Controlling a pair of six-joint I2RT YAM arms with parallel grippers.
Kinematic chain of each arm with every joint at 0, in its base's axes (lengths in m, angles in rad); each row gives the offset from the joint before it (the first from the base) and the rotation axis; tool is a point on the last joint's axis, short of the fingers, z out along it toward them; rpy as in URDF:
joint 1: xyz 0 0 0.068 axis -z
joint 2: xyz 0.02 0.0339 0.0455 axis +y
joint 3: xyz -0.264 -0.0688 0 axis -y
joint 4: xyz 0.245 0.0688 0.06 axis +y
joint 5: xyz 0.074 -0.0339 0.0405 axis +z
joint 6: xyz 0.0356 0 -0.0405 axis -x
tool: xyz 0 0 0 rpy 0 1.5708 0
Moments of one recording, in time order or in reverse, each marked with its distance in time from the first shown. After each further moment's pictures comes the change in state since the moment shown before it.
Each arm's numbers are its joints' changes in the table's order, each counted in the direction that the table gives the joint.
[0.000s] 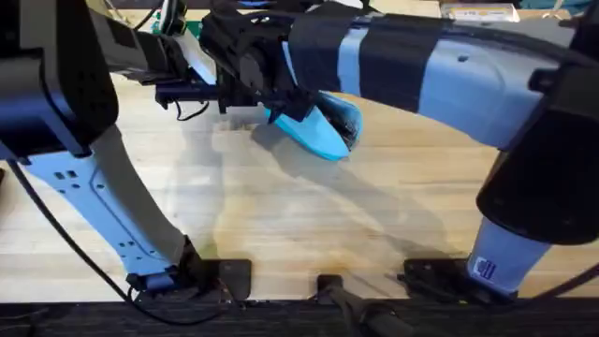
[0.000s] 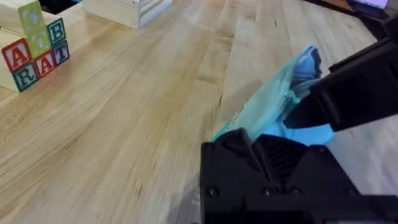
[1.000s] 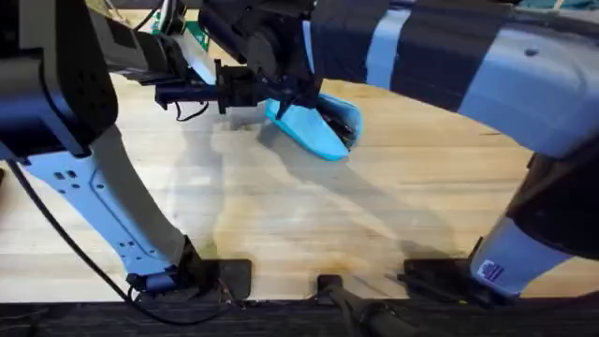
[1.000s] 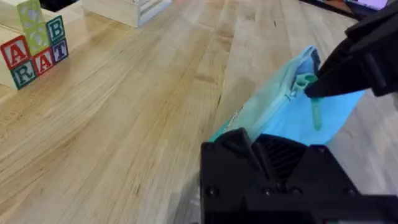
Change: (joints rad) left arm -0.002 0.000 0.000 0.012 -0.001 0.000; right arm 0.002 -0.082 0.000 0.027 -0.003 0.245
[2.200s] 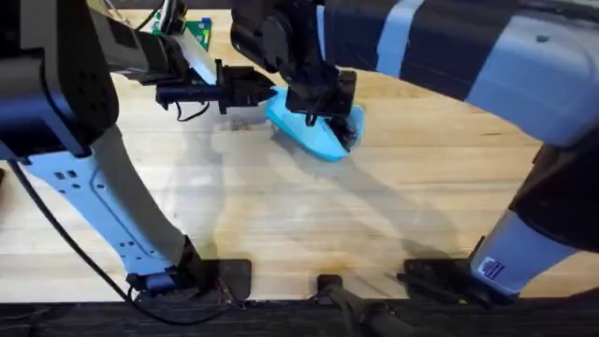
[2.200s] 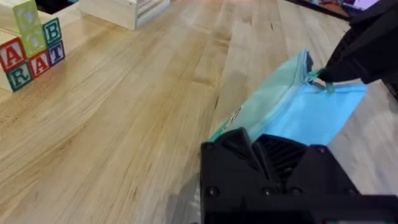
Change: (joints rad) left arm 0.004 0.000 0.000 0.007 -0.011 0.000; right arm 0.051 -0.004 0.000 0.325 0.035 0.047
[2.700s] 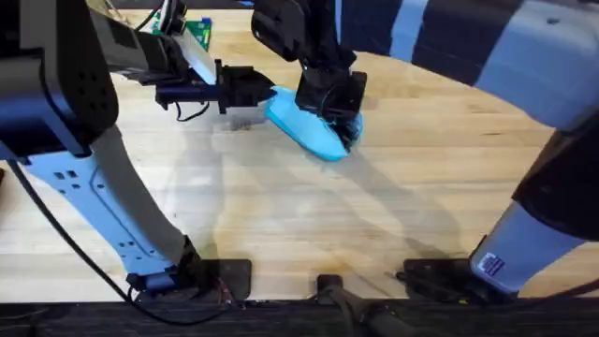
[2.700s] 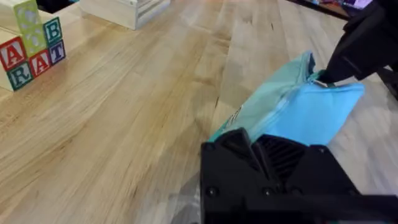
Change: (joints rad) left arm -0.002 0.000 0.000 0.001 0.002 0.000; right arm 0.070 0.000 0.000 0.034 0.136 0.000
